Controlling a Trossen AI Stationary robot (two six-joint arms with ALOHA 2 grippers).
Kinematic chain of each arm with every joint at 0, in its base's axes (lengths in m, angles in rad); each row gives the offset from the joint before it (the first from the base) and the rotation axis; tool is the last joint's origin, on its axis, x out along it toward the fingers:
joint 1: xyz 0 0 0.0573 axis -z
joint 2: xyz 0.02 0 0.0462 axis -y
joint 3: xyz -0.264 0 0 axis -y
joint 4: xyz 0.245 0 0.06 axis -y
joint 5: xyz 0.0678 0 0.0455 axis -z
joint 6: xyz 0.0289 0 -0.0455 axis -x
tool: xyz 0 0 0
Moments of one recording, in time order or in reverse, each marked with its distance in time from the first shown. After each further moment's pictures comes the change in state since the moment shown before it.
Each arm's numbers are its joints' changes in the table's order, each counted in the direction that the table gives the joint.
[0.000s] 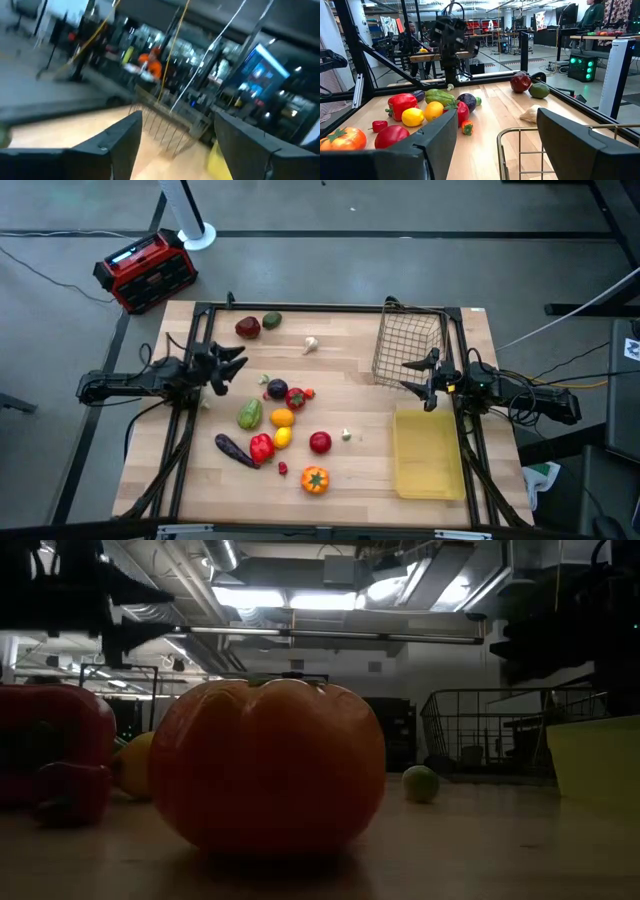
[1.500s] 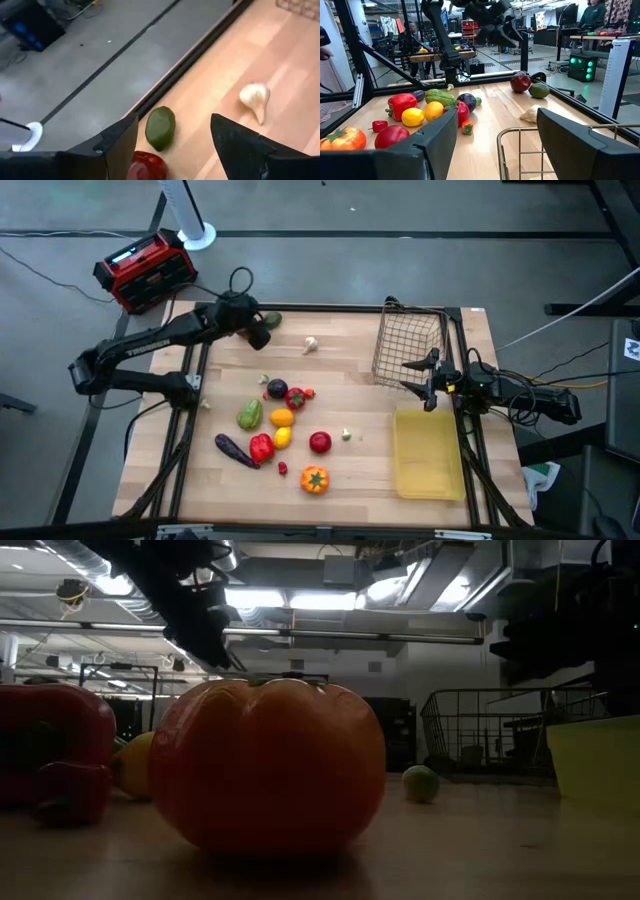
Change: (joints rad) left arm -0.567 -1.067 0.813 -0.658 0.115 -0.461; right arm 0.000 0.000 0.000 0.000 0.000 0.000
